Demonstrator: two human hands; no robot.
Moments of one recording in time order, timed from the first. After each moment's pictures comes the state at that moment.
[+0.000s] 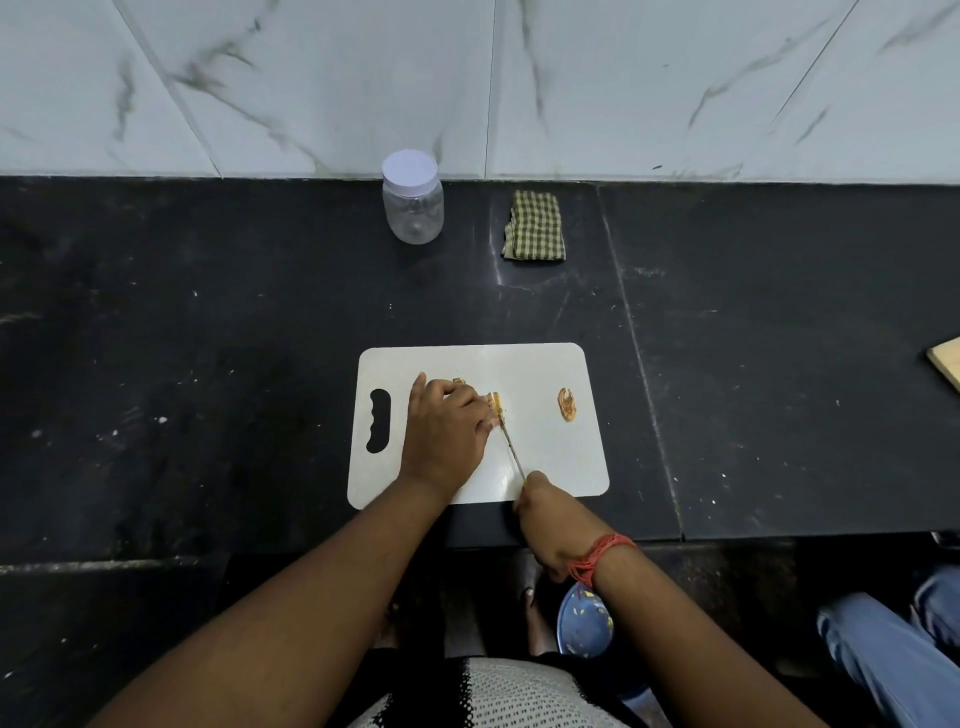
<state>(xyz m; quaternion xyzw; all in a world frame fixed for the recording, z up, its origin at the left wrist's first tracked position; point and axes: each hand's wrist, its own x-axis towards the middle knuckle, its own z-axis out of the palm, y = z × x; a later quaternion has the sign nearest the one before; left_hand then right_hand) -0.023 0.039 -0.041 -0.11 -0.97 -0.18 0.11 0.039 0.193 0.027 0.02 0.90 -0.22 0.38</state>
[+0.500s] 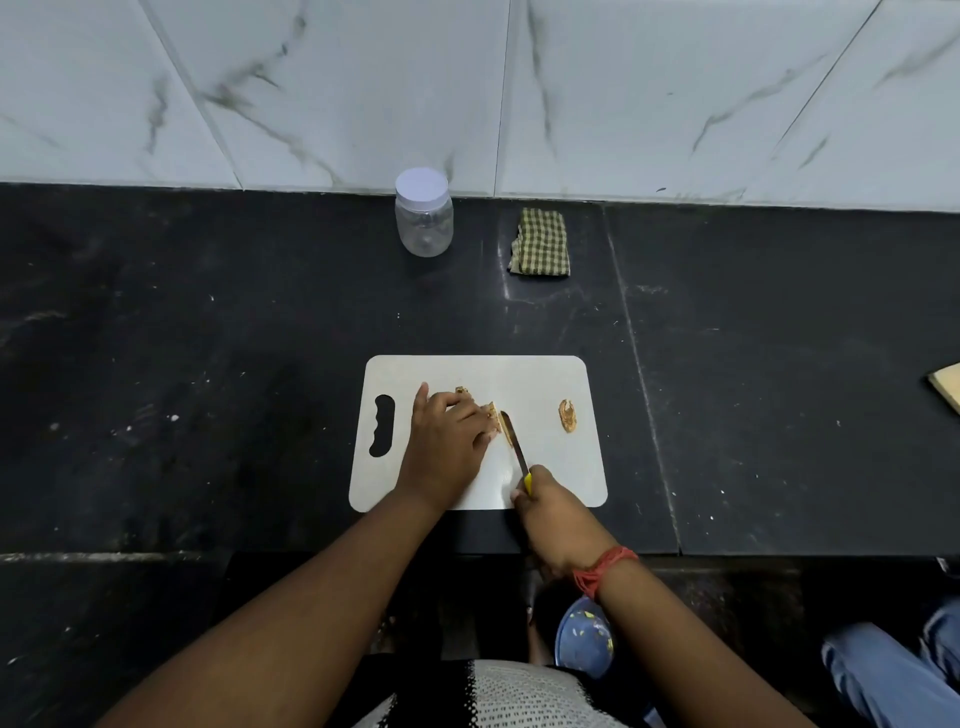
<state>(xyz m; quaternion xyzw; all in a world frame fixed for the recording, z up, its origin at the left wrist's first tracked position) -0.020 0.035 -0.051 -0.11 -0.96 -0.21 0.12 0.039 0.198 0.038 0.06 0.87 -0.38 0.31</state>
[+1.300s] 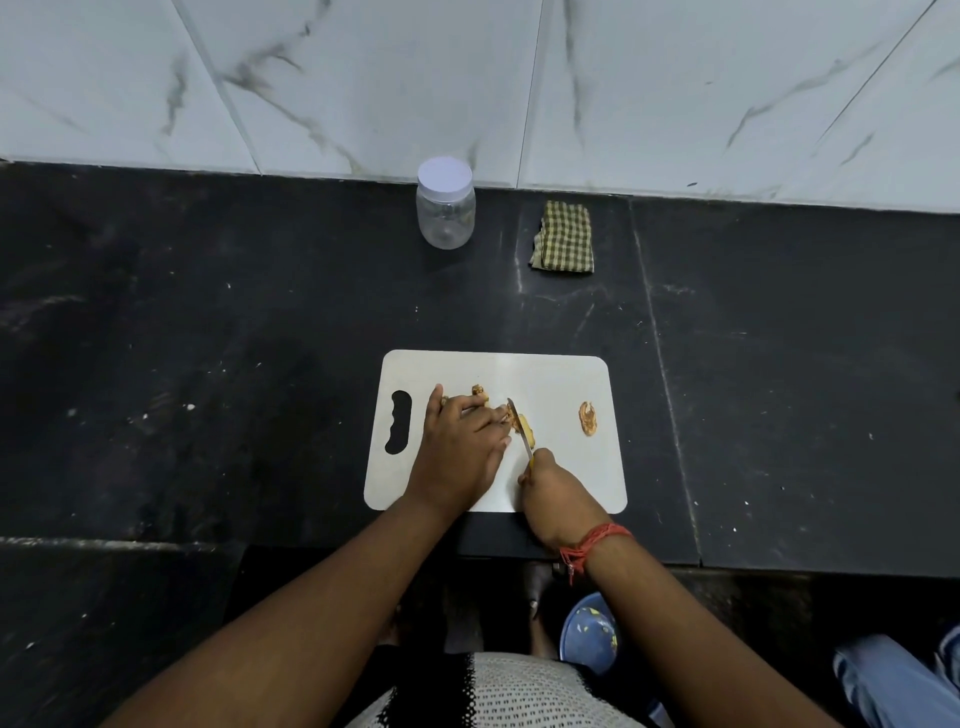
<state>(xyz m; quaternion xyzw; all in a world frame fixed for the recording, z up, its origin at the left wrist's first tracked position) -0.011 0.027 -0.052 -0.15 -0.97 -0.14 0.13 0.013 0.180 0.032 0.00 0.91 -0.28 0.31</state>
